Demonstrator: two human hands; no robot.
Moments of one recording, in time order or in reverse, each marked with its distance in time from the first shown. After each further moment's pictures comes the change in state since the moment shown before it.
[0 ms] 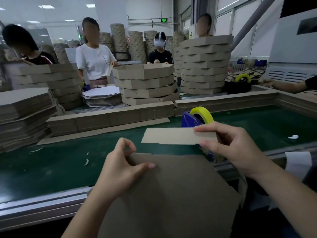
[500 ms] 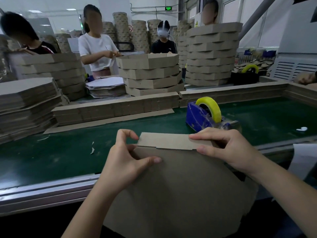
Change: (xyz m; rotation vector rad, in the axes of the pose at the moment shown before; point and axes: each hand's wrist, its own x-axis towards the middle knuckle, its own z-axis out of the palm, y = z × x) left_hand -0.015 0.007 -0.004 -0.103 -0.019 -0.070; right_hand -0.006 0.017 0.016 -0.045 -0.194 0.021
